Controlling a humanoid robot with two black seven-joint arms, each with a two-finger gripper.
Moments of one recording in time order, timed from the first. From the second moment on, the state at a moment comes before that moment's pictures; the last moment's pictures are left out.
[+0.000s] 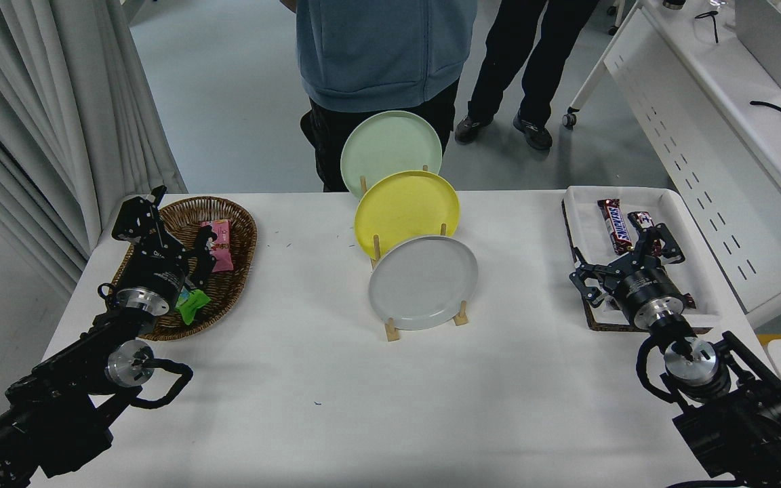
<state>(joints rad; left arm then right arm) -0.56 0.37 -0.74 -0.69 0.13 -0.22 -0.64 0.53 -0.14 1.30 0.59 -0.18 0.27 0.08</state>
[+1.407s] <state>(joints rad) -0.56 0.37 -0.74 -0.69 0.13 -0.22 -0.64 0.55 -0.14 1.27 0.59 -0.18 0.28 0.08</state>
